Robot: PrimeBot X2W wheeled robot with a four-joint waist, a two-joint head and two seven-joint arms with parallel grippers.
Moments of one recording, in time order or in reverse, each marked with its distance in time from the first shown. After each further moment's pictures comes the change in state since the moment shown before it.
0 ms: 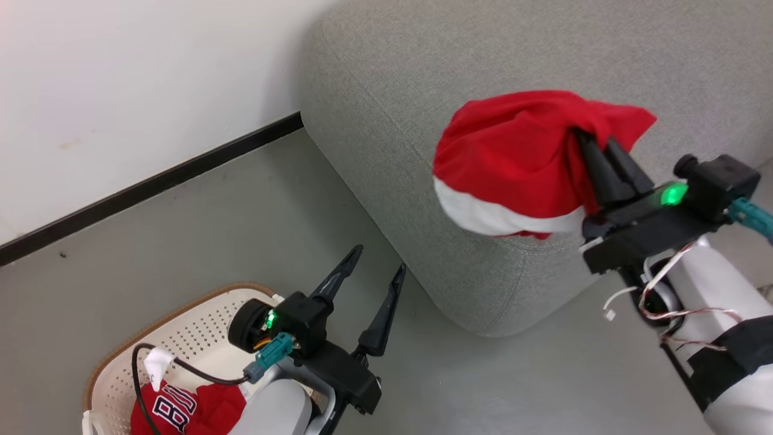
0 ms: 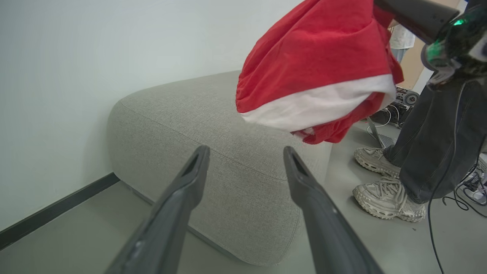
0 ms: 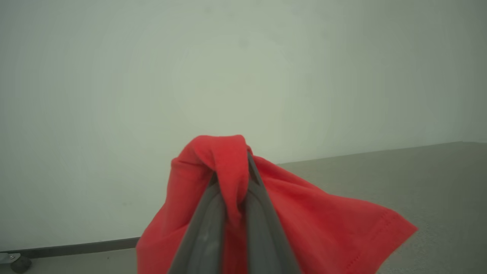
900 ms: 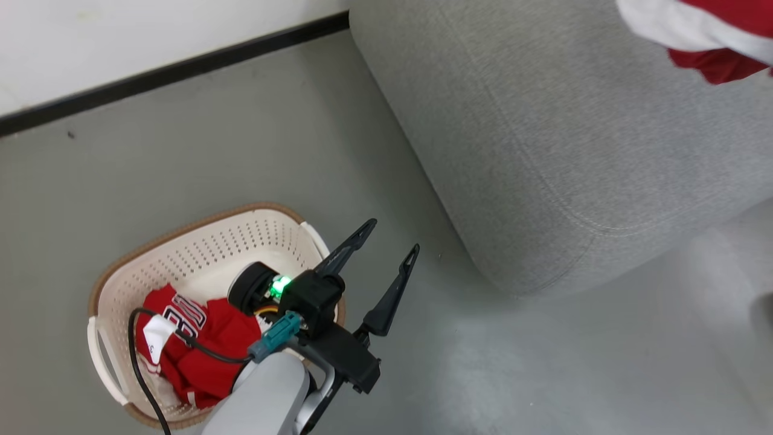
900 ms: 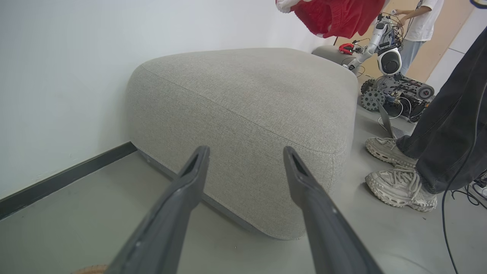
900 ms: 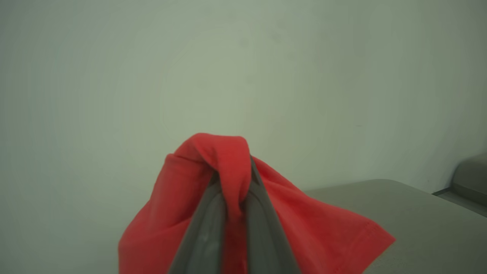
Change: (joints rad) left arm -0.092 0.062 -0.100 -0.038 0.009 -0.006 0.000; right arm -0.309 -0.186 -0.291 0.179 -0.008 -0.033 0.000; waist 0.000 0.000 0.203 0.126
